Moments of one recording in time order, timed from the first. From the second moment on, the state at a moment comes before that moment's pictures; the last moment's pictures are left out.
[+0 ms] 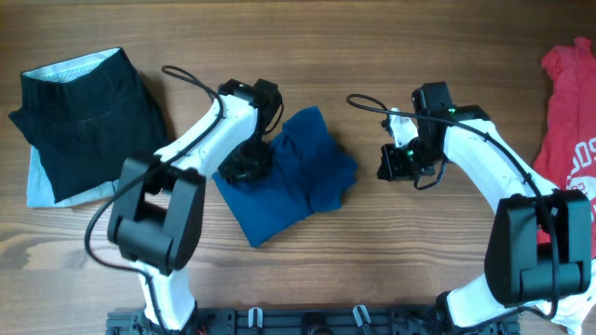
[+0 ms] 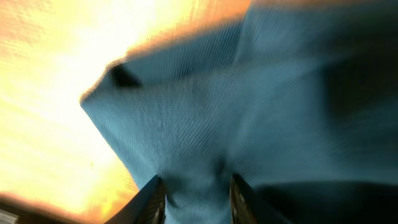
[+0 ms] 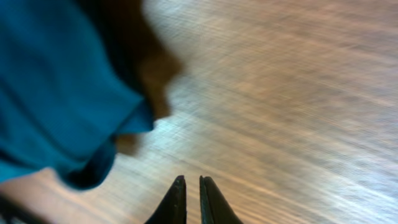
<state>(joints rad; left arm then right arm) -0.42 1.98 1.42 -1.25 -0.08 -0.69 0.12 1.73 1.09 -0.90 -0.40 -0.06</state>
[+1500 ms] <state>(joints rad) -0.32 1.91 1.11 -1.11 0.04 -0.72 0.35 1.88 1.09 -0.44 -0.29 0.19</state>
